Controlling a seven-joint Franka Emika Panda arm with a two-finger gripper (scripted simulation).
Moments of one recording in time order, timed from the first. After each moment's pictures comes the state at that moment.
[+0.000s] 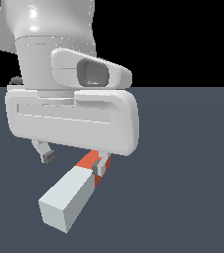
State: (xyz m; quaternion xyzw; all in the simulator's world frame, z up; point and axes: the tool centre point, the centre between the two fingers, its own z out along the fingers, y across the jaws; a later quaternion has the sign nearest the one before) arm -0.063 -0.126 0.082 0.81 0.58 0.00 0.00
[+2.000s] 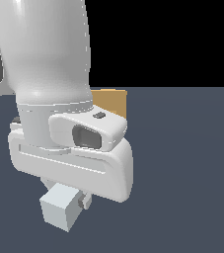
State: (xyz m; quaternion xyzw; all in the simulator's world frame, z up) arm -0.069 -0.135 0.022 0.82 0.57 0.00 0.00
